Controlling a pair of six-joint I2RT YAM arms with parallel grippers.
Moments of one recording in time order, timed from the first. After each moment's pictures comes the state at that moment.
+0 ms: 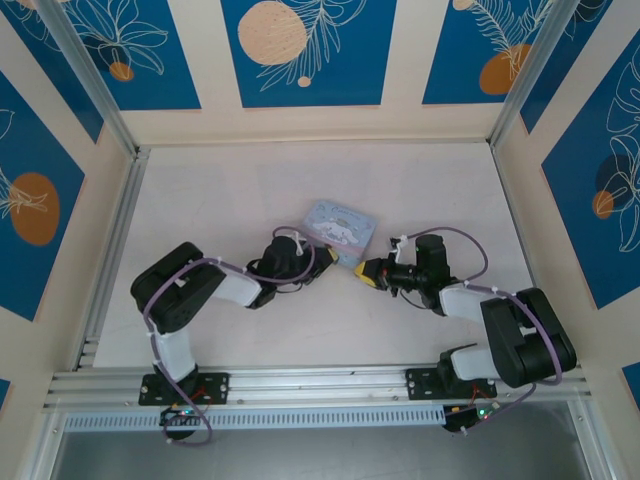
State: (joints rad) left arm -0.74 1.82 0.67 0.76 0.25 -1.28; right arm 0.25 1.36 0.33 0.44 -0.89 1.10
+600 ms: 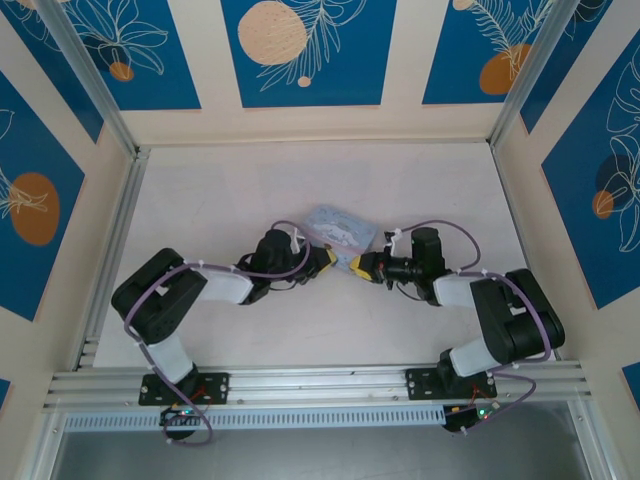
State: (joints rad) left arm -0.71 1.71 0.67 0.62 0.37 -1.26; right arm 0.25 1.49 0.42 0.52 -0.96 1.10
